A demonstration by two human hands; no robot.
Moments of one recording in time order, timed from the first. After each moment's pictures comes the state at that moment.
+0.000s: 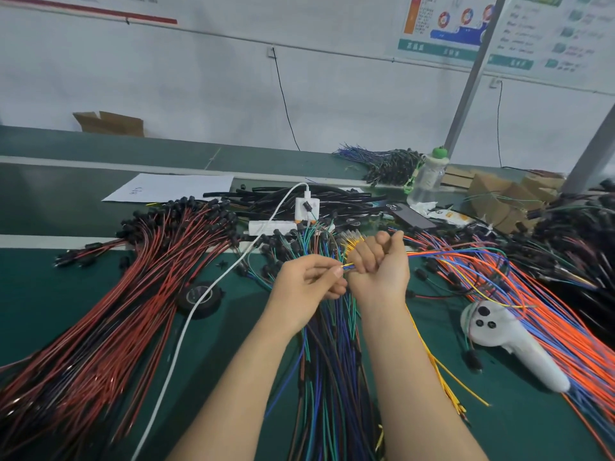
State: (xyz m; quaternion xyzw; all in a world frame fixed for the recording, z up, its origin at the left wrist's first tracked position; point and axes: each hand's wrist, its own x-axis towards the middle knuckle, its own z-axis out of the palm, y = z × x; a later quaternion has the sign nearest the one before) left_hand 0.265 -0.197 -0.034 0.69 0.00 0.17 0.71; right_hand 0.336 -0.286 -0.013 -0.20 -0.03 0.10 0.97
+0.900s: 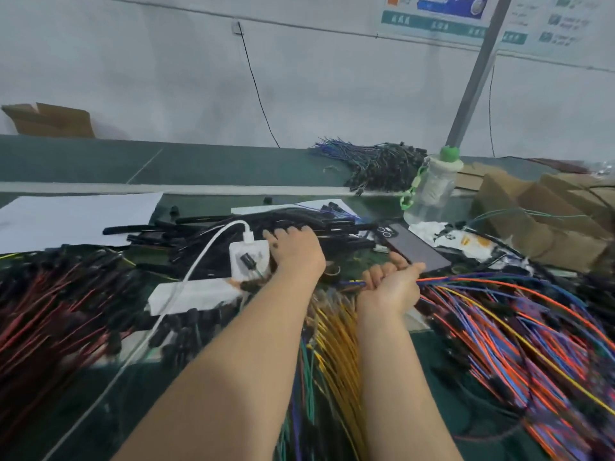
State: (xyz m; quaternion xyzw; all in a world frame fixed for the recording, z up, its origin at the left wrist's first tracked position) left_hand 0.593 -0.174 -0.035 0.98 0.19 0.00 0.06; right_hand 0.585 -0.282 -0.055 -0.26 0.19 -0.11 0.94
